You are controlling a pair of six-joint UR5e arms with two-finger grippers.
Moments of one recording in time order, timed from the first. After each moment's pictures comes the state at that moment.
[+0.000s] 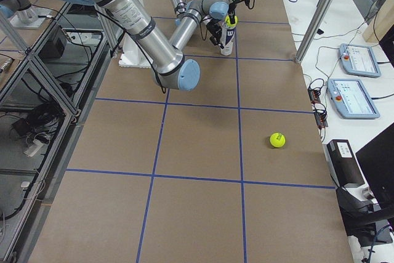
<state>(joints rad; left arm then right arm) -0.41 -2.20 -1.19 -2.98 -1.23 -0.45 0.70 -0.71 1.63 -1.28 1.99 1.19</state>
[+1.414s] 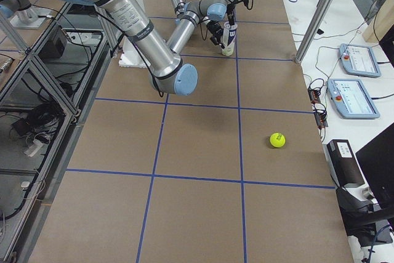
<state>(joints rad) -0.41 -2.20 -1.19 -2.98 -1.23 -0.45 0.74 -0.78 1.70 -1.29 1.99 1.18</state>
